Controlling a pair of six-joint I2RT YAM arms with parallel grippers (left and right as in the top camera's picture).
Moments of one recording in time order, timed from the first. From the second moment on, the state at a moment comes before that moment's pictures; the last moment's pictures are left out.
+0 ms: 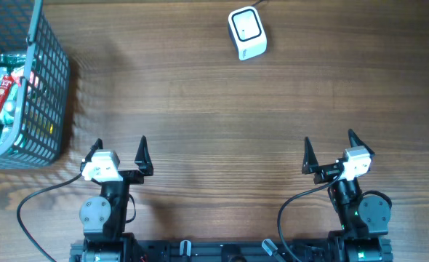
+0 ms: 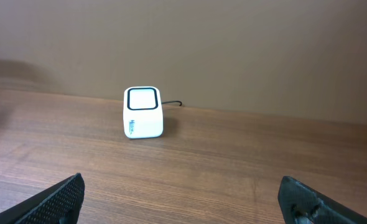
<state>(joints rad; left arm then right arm) 0.00 0.01 0.01 -0.07 0.01 -0.16 0.05 0.01 0.01 0.00 -0.12 -0.04</state>
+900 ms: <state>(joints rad) 0.00 0.37 0.79 -0.73 0.12 -0.18 0.05 0.01 0.01 0.00 -0.12 -0.04</state>
